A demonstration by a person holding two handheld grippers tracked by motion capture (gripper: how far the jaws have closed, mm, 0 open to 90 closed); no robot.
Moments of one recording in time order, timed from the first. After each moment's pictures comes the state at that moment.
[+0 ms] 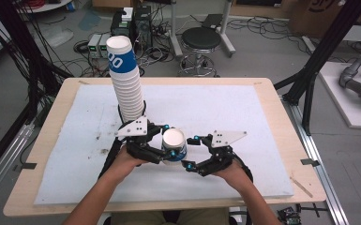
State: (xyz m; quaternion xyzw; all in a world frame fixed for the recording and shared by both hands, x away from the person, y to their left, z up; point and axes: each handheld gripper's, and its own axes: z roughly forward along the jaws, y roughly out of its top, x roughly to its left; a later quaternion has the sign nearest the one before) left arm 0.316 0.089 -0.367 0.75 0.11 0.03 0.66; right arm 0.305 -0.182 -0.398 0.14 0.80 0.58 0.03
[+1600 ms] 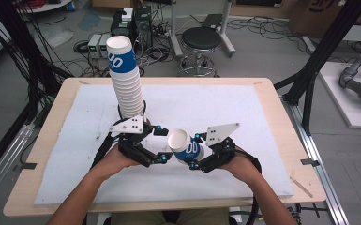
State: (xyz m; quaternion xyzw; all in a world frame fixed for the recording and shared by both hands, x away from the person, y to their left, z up) left arm 0.316 0.108 -0.354 0.79 0.11 0.00 0.61; right arm 0.311 -0.181 -0.363 0.08 0.88 0.45 0.07
